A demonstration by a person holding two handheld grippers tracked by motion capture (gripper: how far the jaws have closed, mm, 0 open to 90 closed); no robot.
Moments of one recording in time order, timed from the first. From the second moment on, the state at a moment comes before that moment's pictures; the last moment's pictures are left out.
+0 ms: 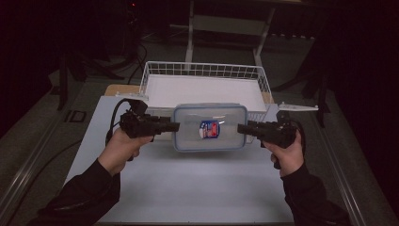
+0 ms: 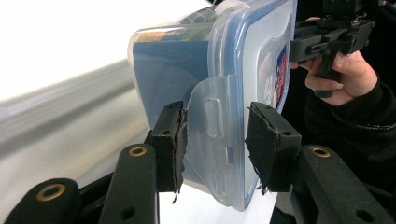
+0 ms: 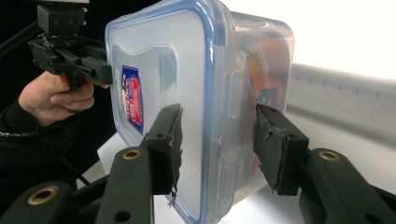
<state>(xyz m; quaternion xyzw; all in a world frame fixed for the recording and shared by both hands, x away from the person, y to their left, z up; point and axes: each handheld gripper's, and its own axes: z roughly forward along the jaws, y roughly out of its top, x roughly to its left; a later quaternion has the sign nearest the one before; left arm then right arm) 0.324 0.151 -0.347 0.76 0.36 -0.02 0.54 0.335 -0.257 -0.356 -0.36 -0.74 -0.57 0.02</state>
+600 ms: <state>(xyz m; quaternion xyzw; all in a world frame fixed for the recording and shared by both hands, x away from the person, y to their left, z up) 0.378 0.153 -0.303 0.76 0.36 0.01 0.54 0.390 -0.252 -0.319 -0.38 -0.72 -0.59 0.01</state>
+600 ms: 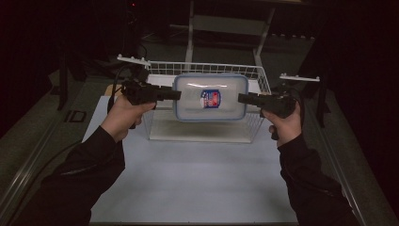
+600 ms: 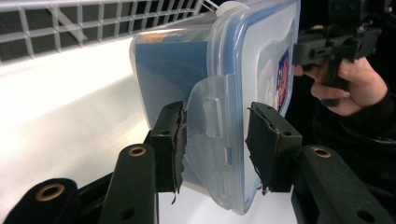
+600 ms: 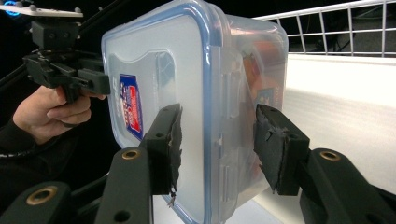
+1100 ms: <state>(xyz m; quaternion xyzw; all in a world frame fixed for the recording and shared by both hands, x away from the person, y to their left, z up) 0.412 0.156 -0.309 0.75 0.38 0.00 0.55 0.423 -0.248 -0.324 -0.40 -0.71 -0.58 0.02</state>
